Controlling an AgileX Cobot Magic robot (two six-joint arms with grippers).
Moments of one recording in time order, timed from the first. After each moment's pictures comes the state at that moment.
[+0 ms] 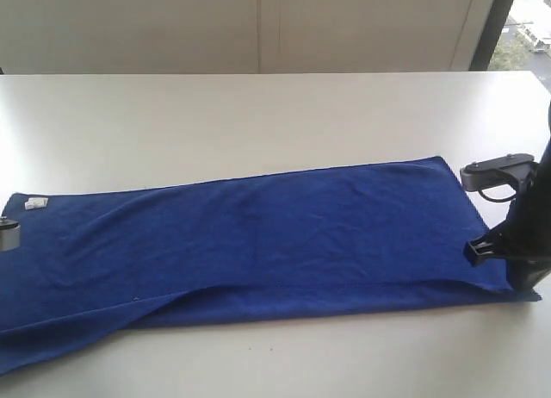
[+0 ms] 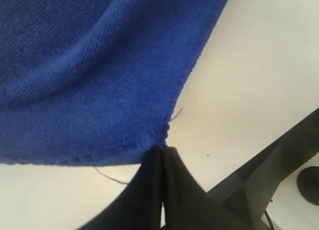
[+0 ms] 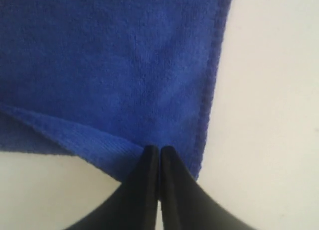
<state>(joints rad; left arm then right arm) 0.06 1.58 -0.73 -0.23 1.16 0.81 -0.12 1.76 -0.94 -0.05 0.91 -0.20</state>
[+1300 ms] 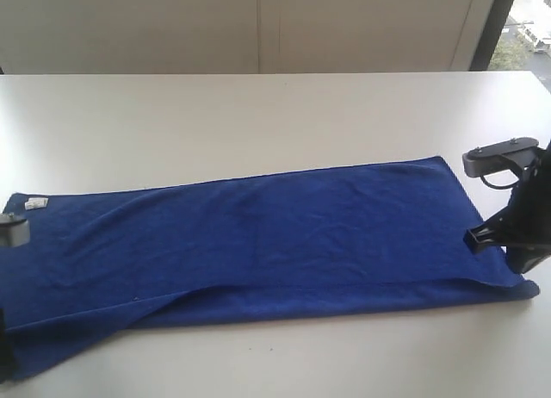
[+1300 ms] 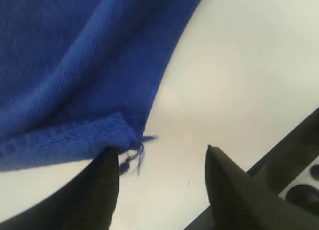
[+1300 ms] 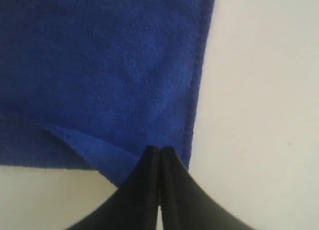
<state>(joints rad) 0.06 1.58 -0.71 -0.35 1.12 0.89 -0.12 1.72 -0.95 -0.06 0.83 -0.20</state>
